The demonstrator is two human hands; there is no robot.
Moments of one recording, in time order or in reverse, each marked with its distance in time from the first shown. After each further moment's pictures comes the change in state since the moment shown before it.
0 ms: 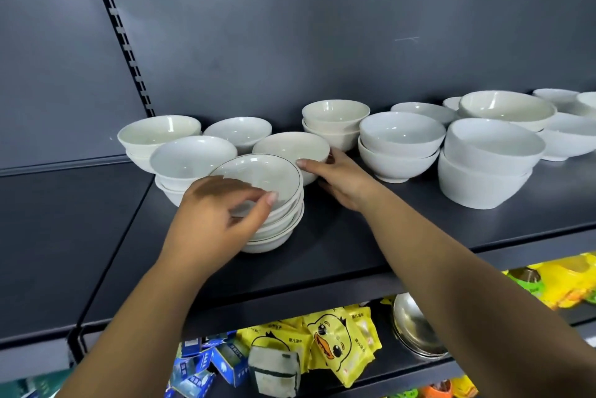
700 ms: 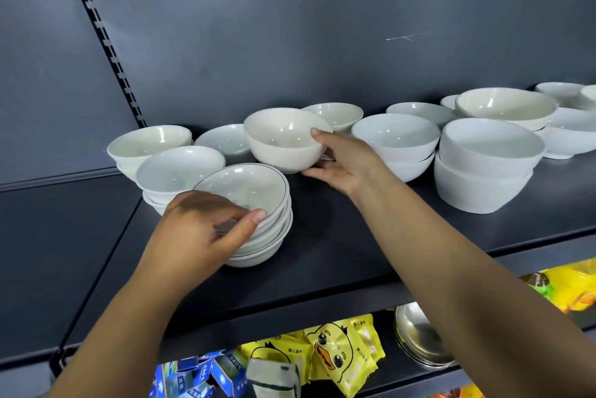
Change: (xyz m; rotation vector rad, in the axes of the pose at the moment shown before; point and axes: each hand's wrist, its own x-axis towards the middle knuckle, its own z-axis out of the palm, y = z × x) left_hand 0.004 0.000 -0.001 0.063 -0.108 0.056; right_hand -0.013 -0.044 -0.003 0.472 0.110 0.080
